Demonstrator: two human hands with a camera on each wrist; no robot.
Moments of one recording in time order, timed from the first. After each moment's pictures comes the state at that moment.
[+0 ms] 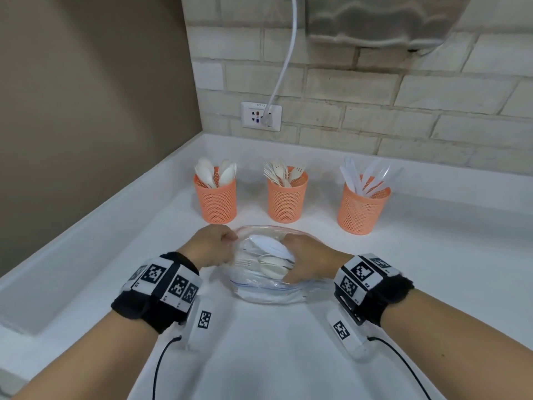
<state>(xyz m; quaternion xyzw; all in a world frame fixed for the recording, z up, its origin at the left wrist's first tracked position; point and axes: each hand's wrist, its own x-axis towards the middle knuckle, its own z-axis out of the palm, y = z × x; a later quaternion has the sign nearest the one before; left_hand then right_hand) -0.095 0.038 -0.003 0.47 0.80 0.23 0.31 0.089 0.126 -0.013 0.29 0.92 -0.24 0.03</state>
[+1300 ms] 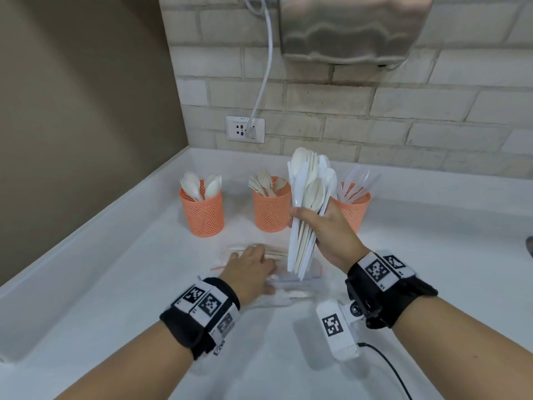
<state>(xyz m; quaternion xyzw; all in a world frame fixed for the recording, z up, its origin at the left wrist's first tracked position) -0.022 0.051 -0.023 0.72 0.69 -0.05 0.05 0.118 0.144 0.019 0.26 0.60 -0.62 -0.43</state>
